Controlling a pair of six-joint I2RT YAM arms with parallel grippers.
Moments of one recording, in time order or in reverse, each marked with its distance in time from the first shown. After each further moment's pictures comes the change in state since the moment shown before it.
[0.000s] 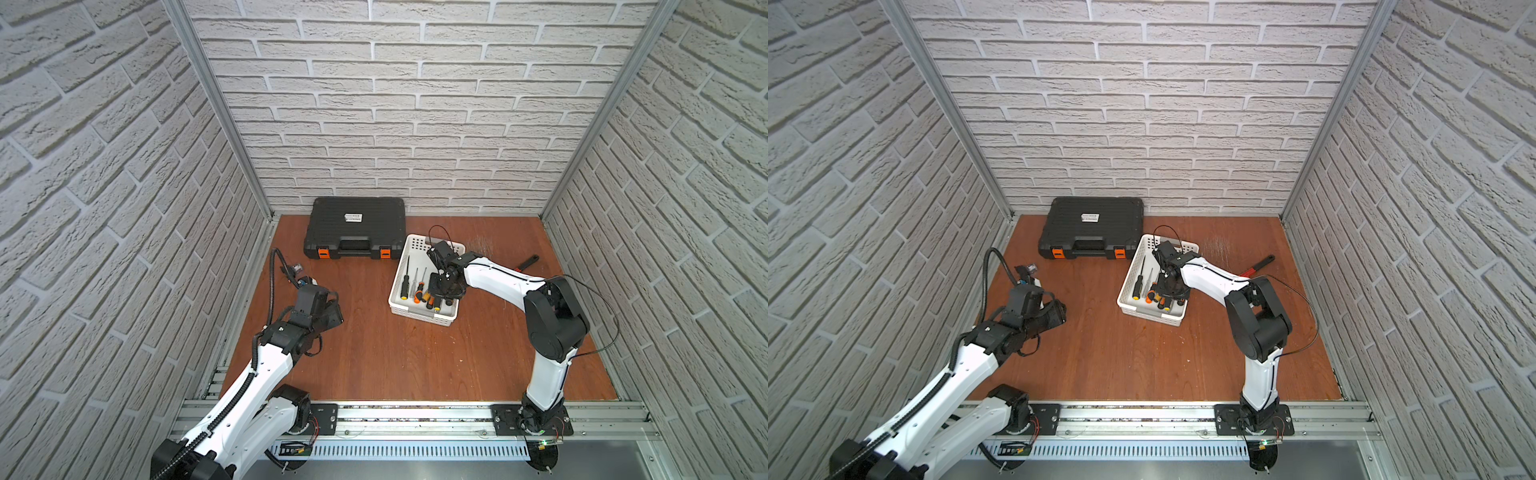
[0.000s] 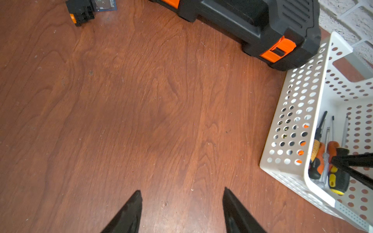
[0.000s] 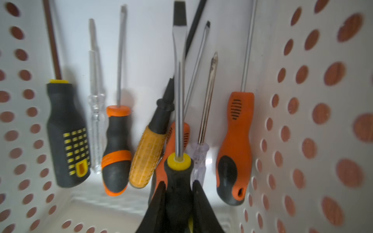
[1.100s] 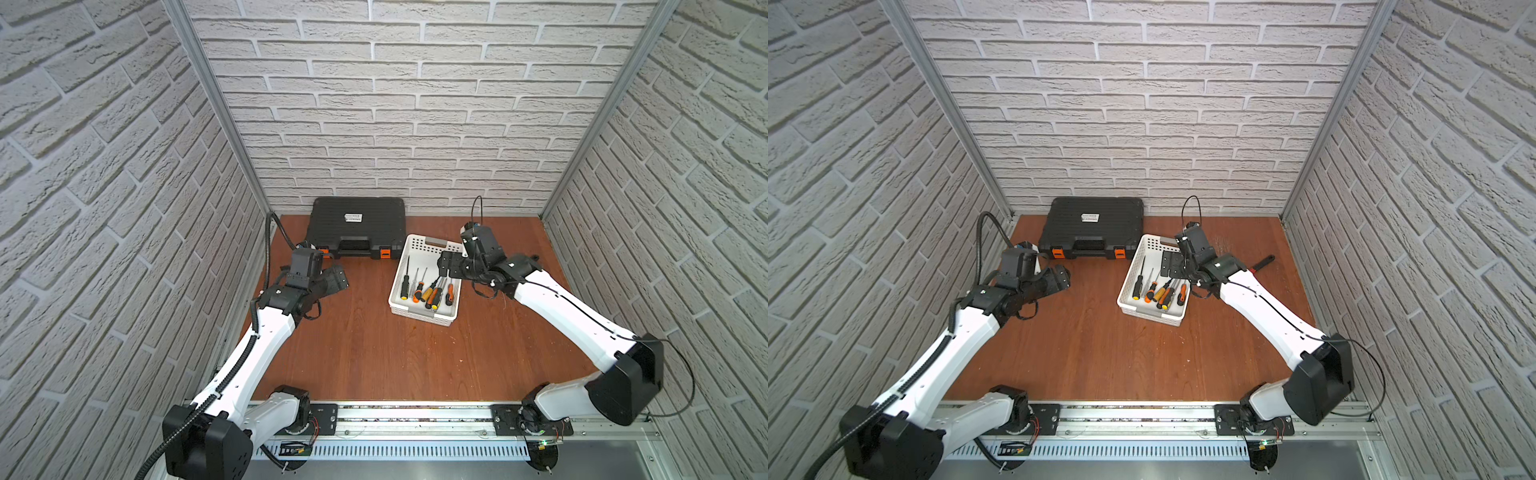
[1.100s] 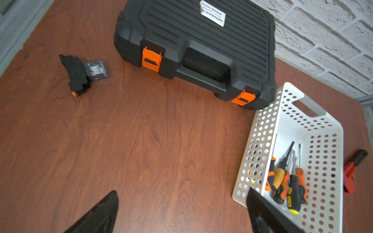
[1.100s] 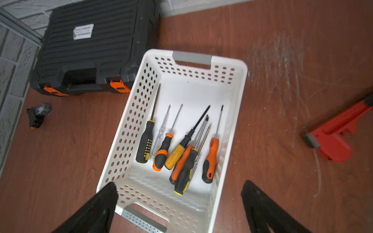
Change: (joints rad) left arm 0.122 0.257 0.351 -0.040 0.061 0.119; right arm -0.009 -0.522 -0.077 0.075 0.140 -0.269
